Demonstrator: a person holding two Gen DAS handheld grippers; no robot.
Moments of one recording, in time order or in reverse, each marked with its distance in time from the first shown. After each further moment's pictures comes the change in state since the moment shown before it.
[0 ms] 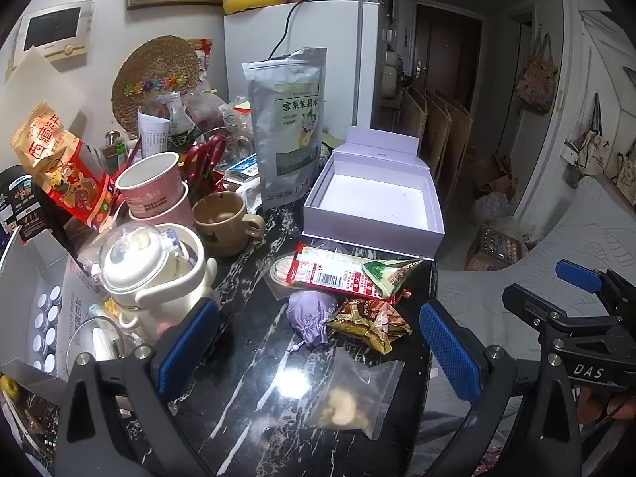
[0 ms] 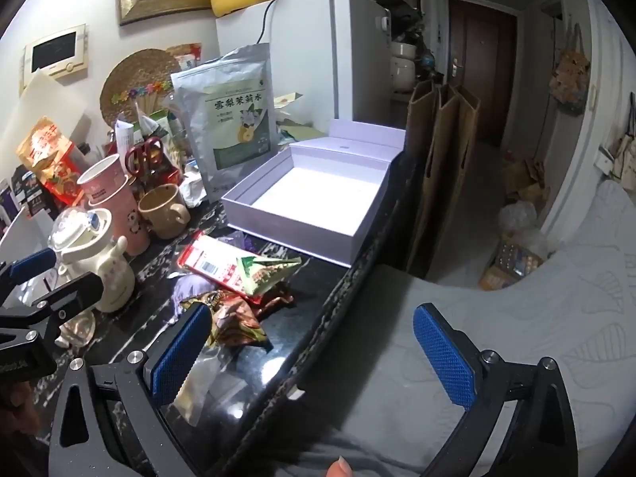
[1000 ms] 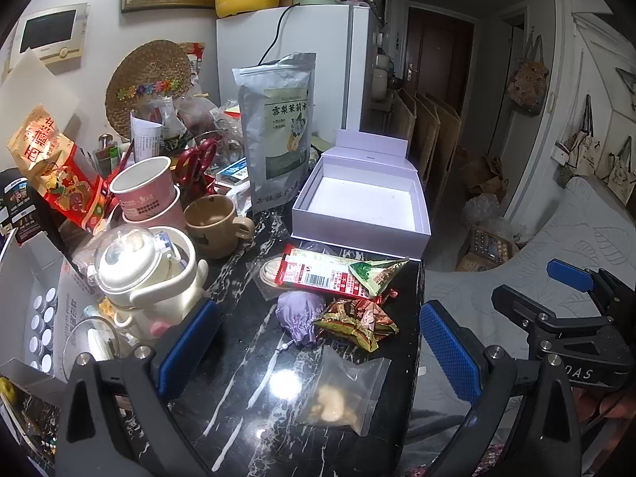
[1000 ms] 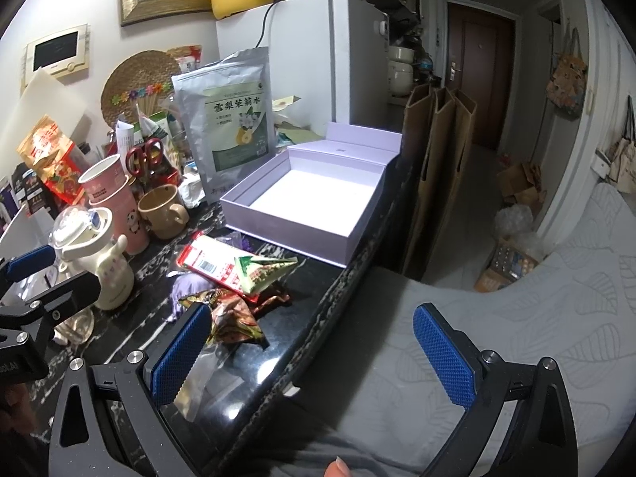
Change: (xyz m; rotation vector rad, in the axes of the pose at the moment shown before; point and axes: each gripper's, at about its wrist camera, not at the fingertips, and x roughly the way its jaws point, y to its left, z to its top) left arm -0.007 -0.005 -0.002 0.004 -0.010 -0.035; right arm -0.007 -0.001 -0.001 -0.005 -0.008 -0.011
